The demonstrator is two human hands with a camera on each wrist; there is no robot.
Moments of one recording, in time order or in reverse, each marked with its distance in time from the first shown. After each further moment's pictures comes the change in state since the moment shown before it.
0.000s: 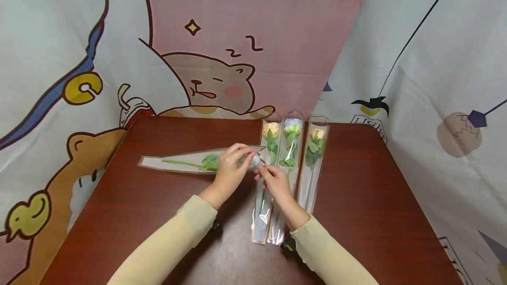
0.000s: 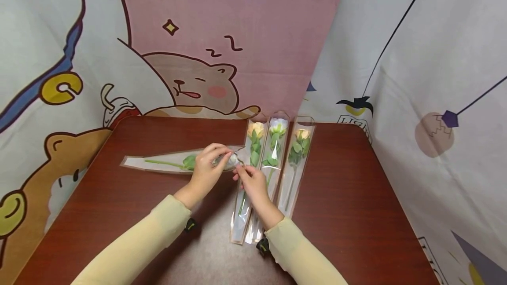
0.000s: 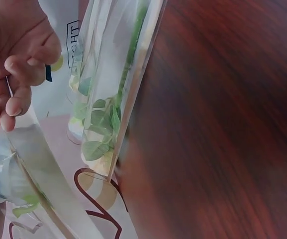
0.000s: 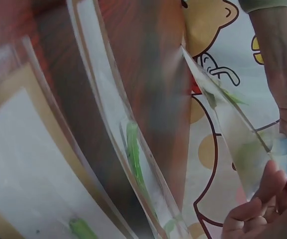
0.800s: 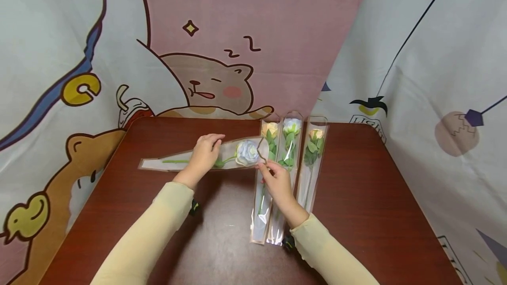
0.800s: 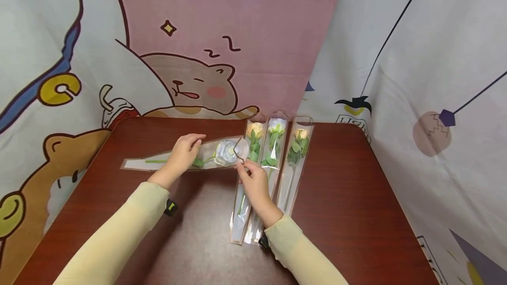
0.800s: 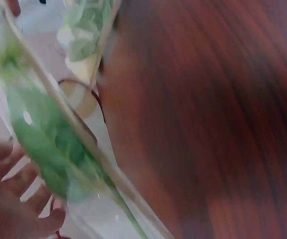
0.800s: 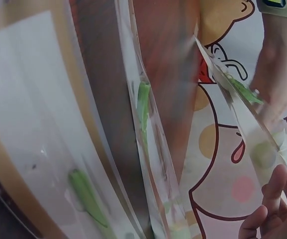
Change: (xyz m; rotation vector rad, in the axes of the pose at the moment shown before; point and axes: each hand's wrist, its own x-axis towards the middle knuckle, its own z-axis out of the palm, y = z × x) left_hand 0.024 -0.057 -0.055 0.248 -0.371 -0.426; right_hand 0.018 0.028 -0.006 -0.283 0.134 -0.330
